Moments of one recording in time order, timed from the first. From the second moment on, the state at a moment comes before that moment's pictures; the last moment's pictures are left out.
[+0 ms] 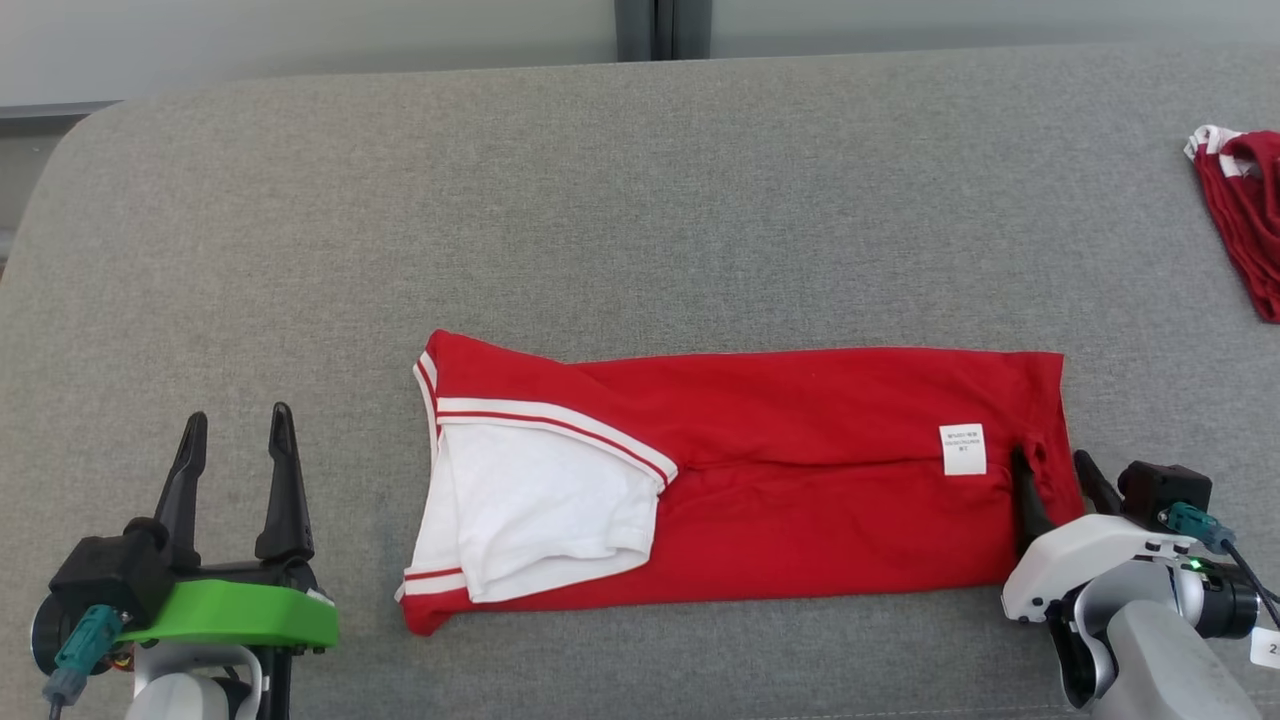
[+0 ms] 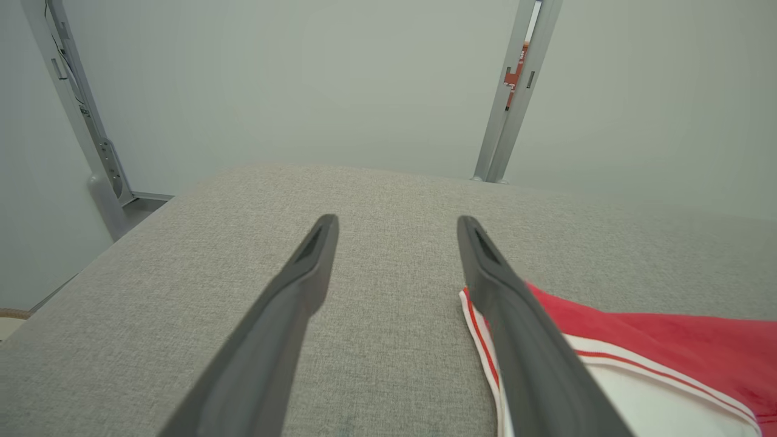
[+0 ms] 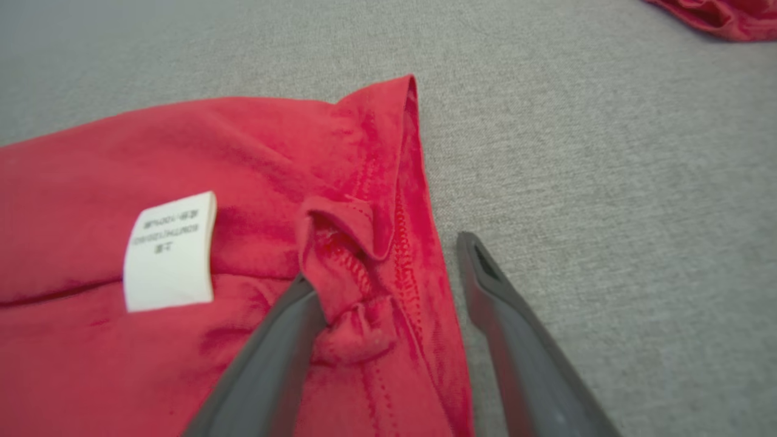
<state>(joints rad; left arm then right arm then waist) -0.10 0.13 0.02 0.19 -0.32 -0.12 -0.26 -0.32 -0.13 -0.03 0.79 0.26 0.13 -0.25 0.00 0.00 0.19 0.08</state>
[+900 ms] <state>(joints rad) -0.04 0.11 0.09 0.19 -0.26 -0.13 -0.26 -0.33 -0.28 -0.12 0.77 0.31 0.13 -0.23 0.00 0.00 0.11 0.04</state>
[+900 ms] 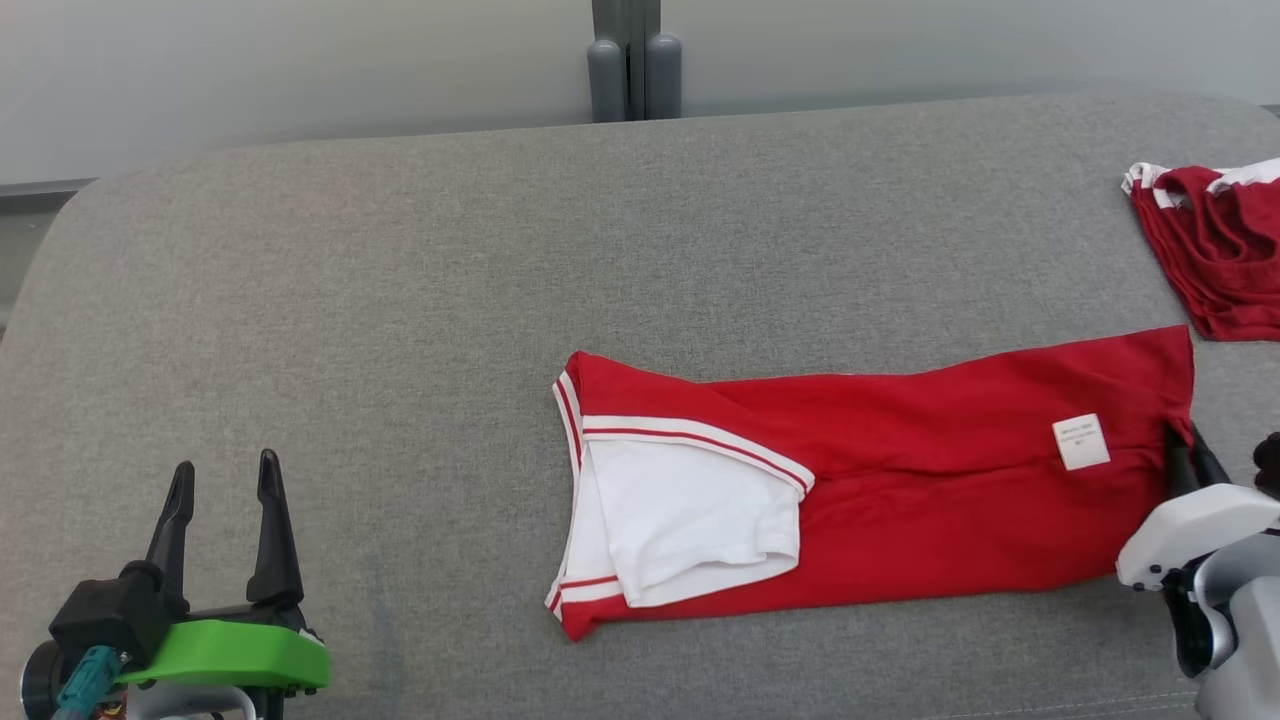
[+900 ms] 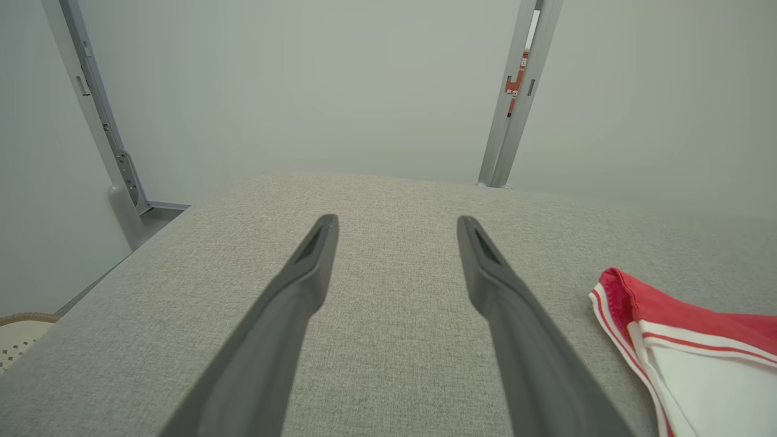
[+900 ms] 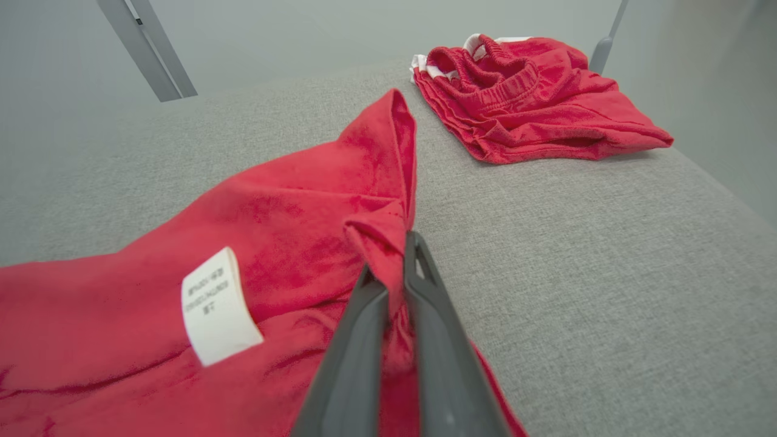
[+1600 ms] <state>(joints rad) -0.03 0.09 0.07 0.22 -0.26 -0.13 -0.26 -0.27 -0.08 0.15 0.44 0.39 0.13 -0.11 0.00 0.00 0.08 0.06</state>
